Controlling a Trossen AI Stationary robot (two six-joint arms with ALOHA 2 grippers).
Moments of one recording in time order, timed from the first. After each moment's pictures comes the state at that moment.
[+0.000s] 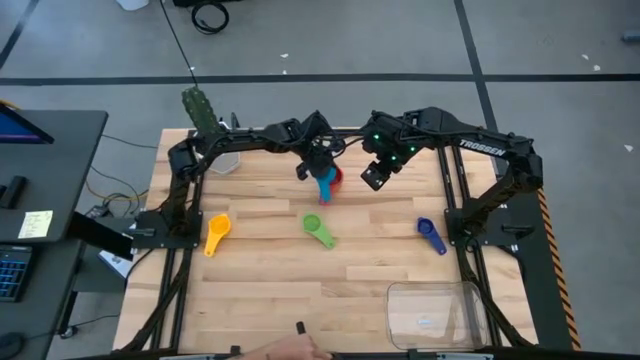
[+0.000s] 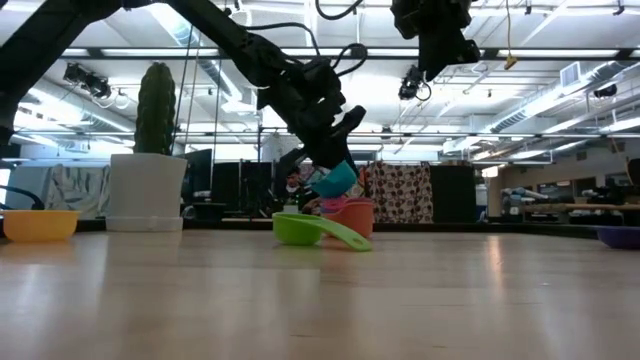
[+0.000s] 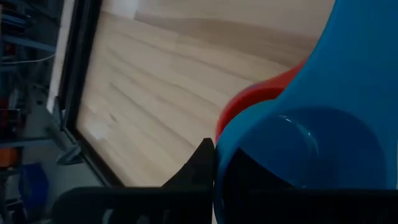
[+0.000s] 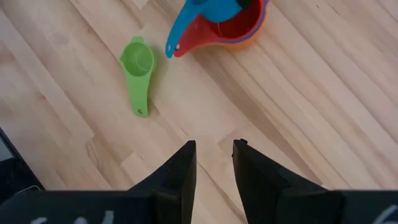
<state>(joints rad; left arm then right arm) 0.47 2.03 1.52 -0.34 0.36 1.59 -0.28 1.51 1.63 -1.31 -0.12 0.50</state>
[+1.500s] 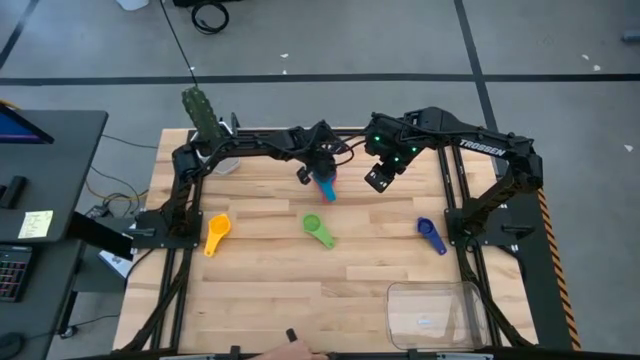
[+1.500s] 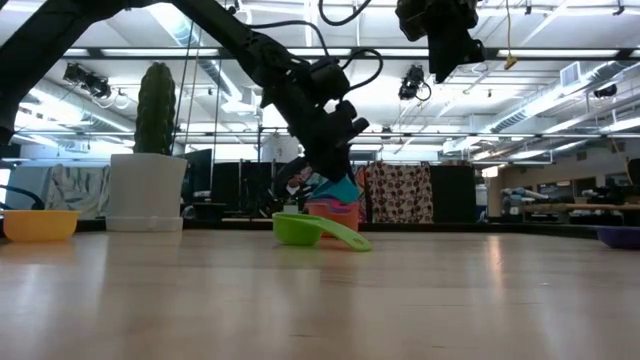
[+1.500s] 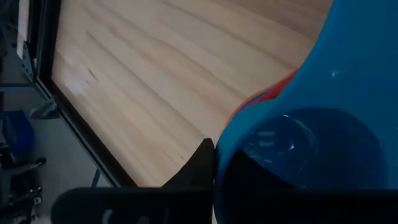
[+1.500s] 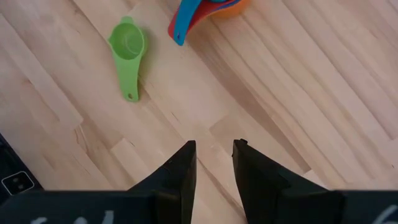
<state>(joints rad) 0.41 2.06 1.52 -0.35 0.12 1.47 -0.28 1.51 1.63 -1.37 -0.13 0.47</state>
